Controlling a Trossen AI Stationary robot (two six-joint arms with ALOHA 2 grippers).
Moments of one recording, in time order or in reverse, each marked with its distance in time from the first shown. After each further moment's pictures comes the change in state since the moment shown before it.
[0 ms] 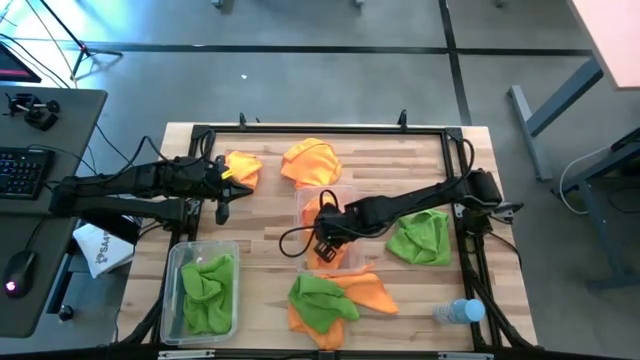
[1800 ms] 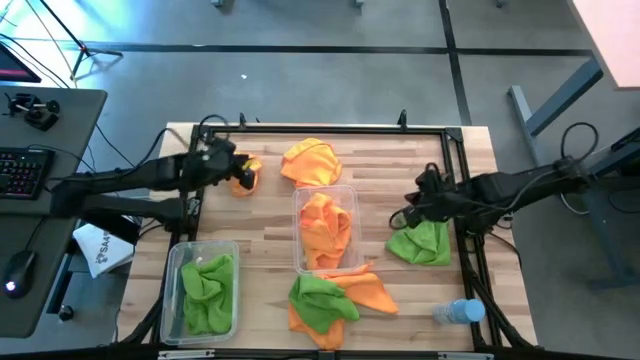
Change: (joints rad) left arm 0.124 0.220 0.071 -0.008 -0.451 -0.444; right arm 0.076 -0.979 -0.661 -0.199 0.402 0.174
